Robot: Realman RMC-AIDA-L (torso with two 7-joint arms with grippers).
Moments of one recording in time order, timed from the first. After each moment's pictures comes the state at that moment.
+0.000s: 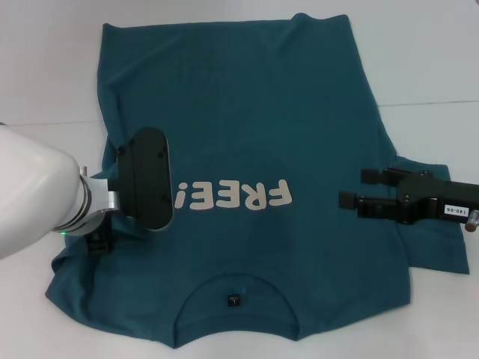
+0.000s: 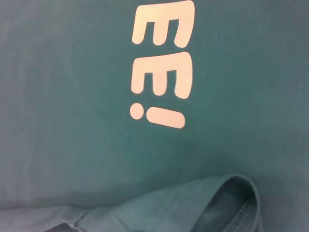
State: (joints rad) left arm -0.64 -2.17 -1.51 -1.14 -0.03 1.08 -2.10; right arm 0.47 2.08 -0.60 -0.78 -1.99 -1.51 1.60
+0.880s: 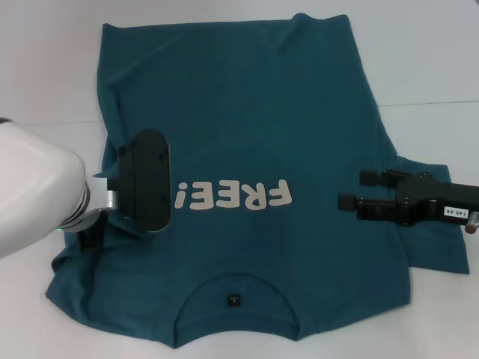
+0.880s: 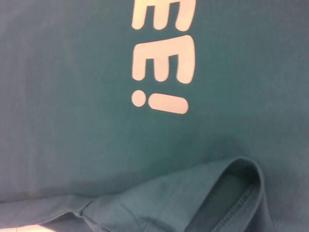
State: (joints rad) left arm -0.65 -2.17 -1.51 -1.13 0.01 1.09 -2.09; right arm 0.47 2.08 -0.60 -0.78 -1.99 -1.52 1.60
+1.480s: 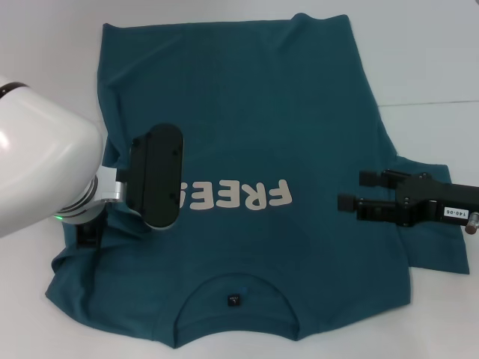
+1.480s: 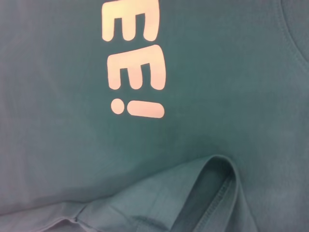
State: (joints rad) left arm -0.71 -2.17 -1.50 -1.19 0.02 1.27 -2.03; right arm 0.47 2.08 -0.60 -0.78 -1.99 -1.52 1.60
